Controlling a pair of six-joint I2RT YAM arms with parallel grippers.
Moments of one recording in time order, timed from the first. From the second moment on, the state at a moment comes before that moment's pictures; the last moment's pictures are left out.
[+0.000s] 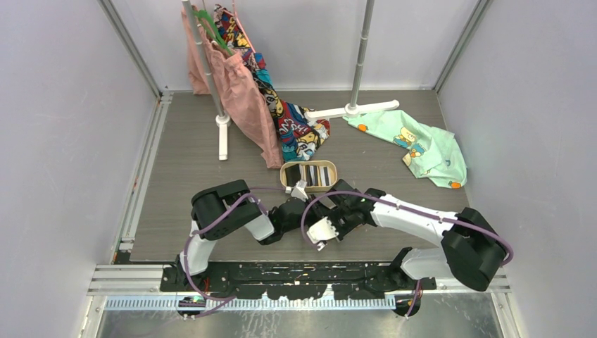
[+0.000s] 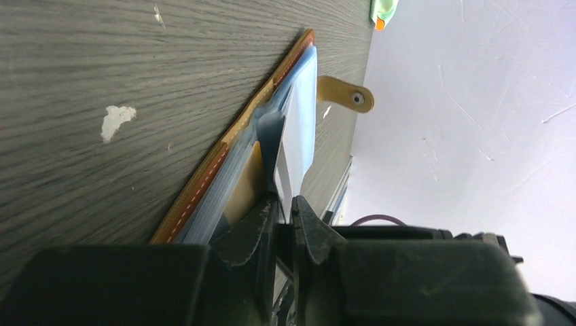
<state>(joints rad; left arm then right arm) -1.07 2.06 0.67 1.07 0.00 -1.49 0.81 1.28 0.64 -0.60 -0.21 -1.36</state>
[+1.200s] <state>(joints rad) -1.04 1.76 0.64 0.77 0.02 -1.15 0.28 1.15 0.82 -0.81 -0.55 -1.07</state>
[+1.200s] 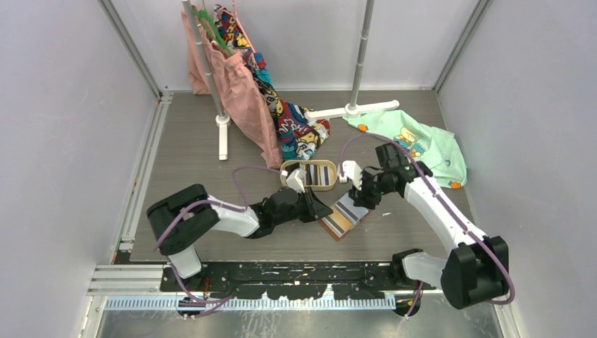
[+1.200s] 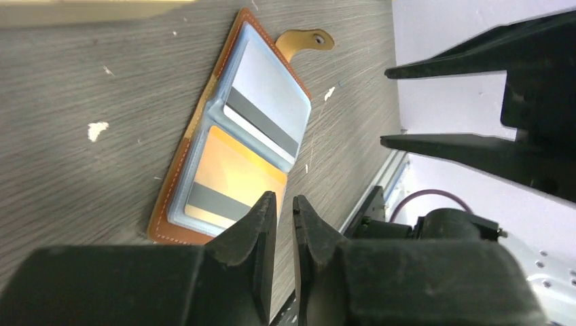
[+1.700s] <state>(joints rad) -1.02 1.21 0.53 0.40 -0.29 -0.59 0.17 1.58 1.01 -0.94 -0.62 -0.68</state>
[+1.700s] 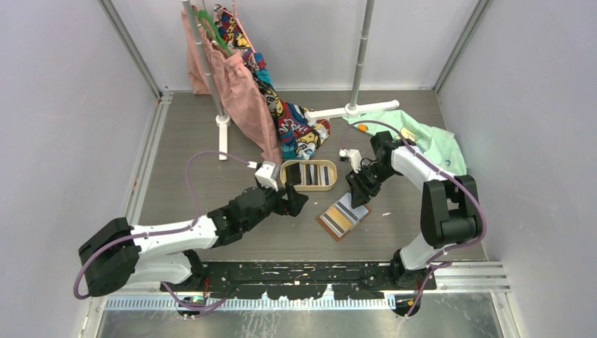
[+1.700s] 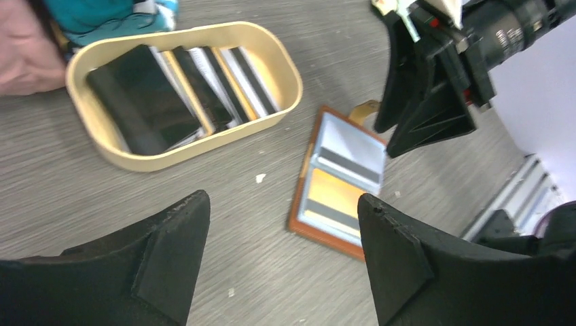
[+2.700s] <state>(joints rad) -1.04 1.64 0.52 0.77 0.16 -0.75 0.18 1.77 1.09 -0.97 -0.56 -0.56</state>
